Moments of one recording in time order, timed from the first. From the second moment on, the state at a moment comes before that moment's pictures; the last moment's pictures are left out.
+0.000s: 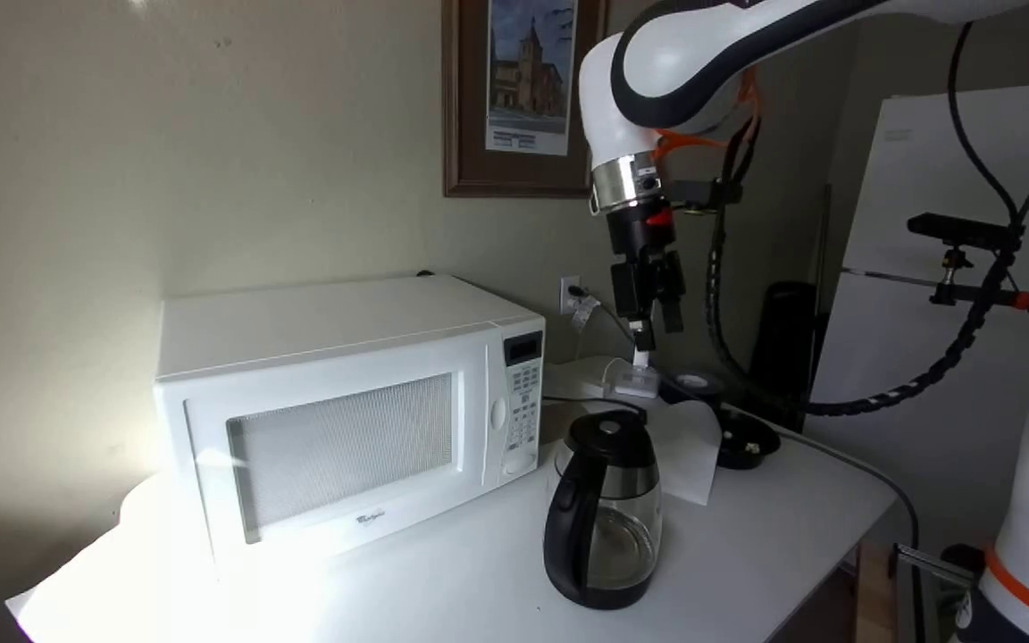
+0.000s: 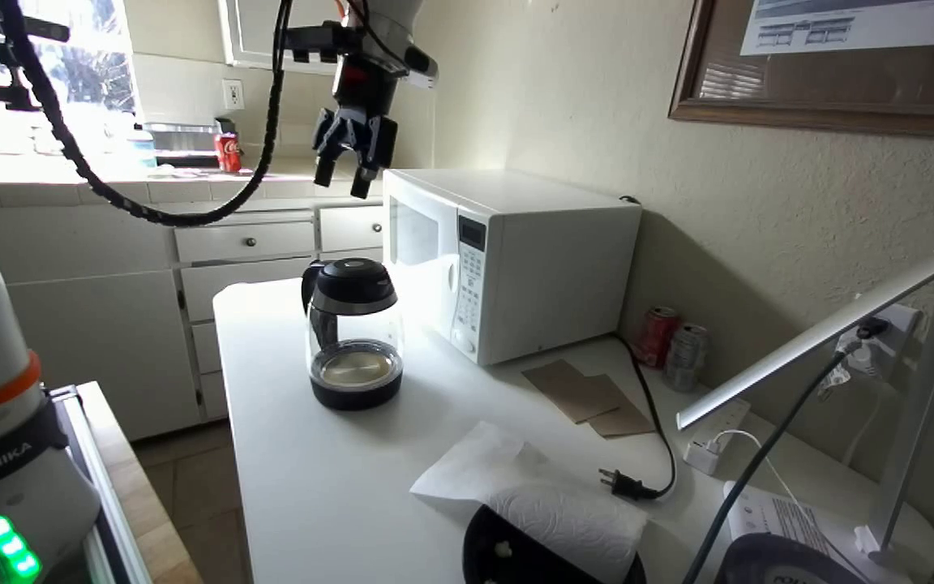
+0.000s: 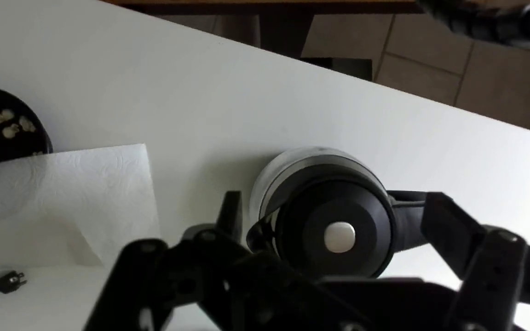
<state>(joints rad) 0.00 -0.29 0.03 -2.25 -0.01 1.66 0.01</state>
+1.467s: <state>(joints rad) 0.05 -0.21 0.05 -2.41 -0.05 2.10 -0.14</state>
